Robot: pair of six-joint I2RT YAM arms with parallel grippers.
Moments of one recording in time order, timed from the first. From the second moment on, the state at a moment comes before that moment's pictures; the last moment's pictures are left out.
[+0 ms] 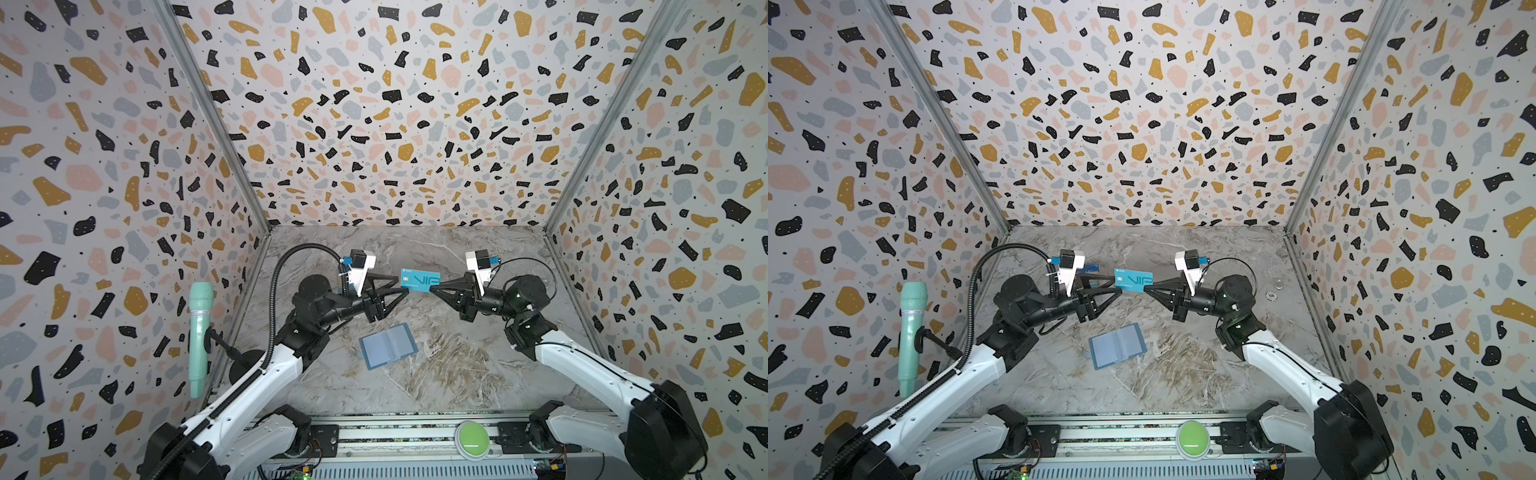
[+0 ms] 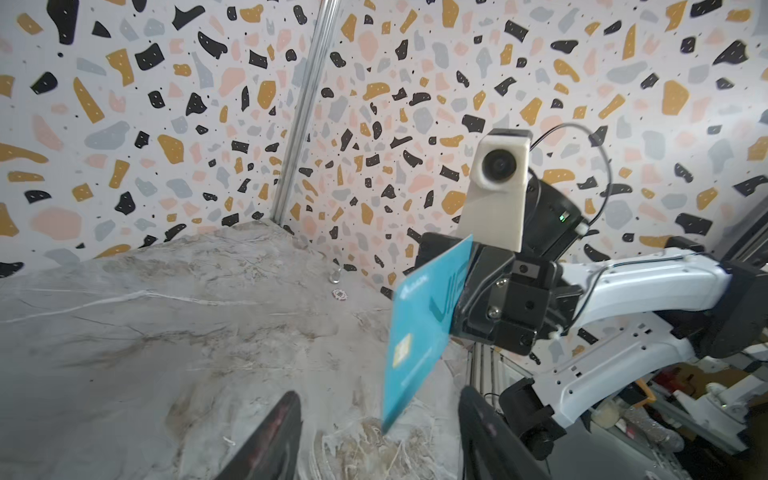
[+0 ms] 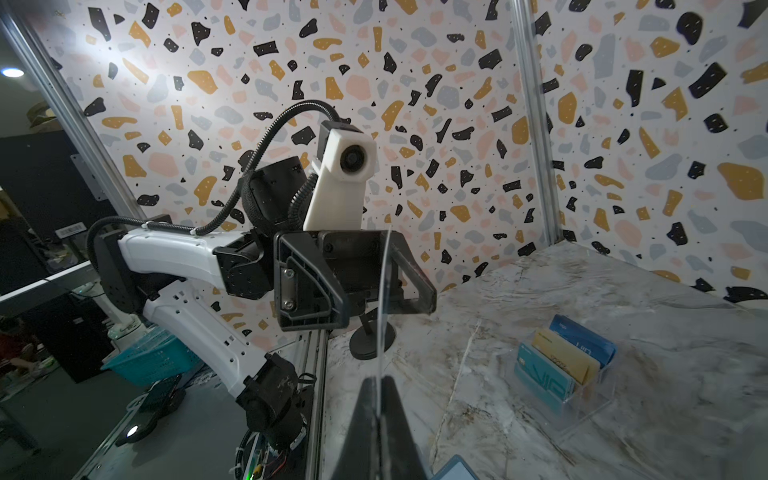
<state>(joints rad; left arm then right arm) -0.47 1.01 0.76 0.23 0.71 -0.32 0.53 1.12 0.74 0.54 -0.89 0.38</state>
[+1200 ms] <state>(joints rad) -0.47 1.34 1.23 -1.05 0.98 0.87 0.64 1.21 0.91 -0.37 -0.91 -0.21</state>
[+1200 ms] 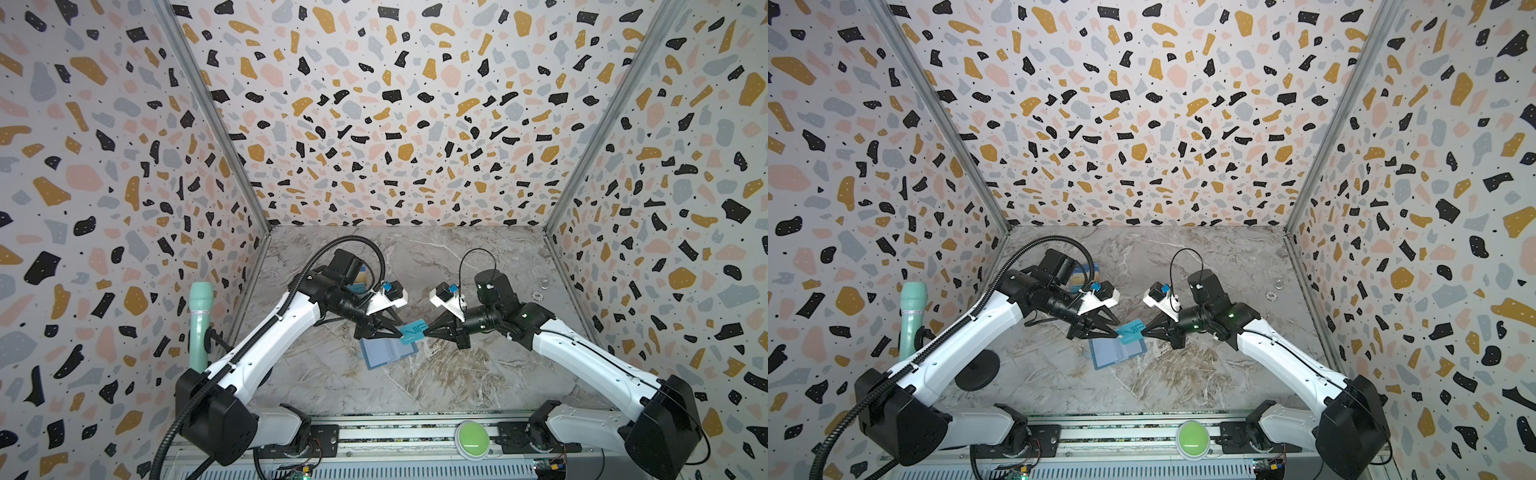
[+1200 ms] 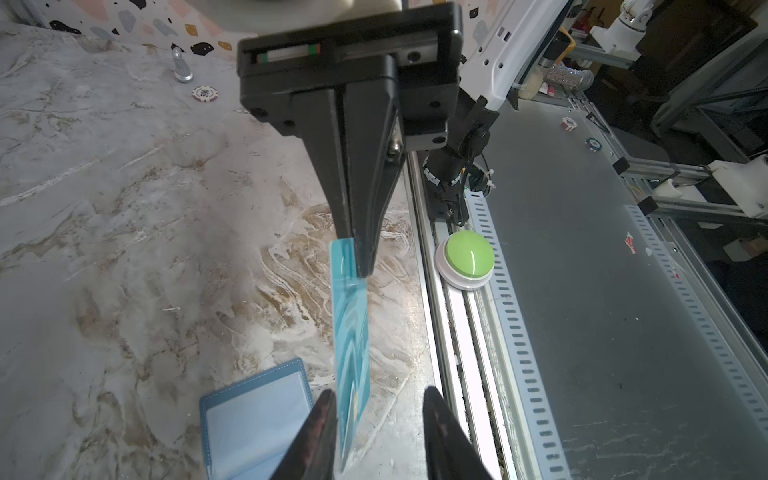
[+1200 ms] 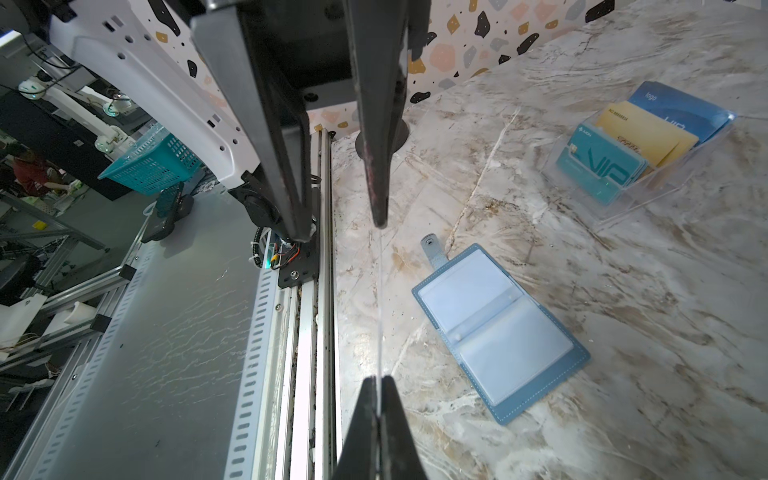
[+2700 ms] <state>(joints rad) -0.47 1.32 1.22 -0.96 0.94 0.77 0.68 1.25 0.93 -0.32 -0.90 -0.23</state>
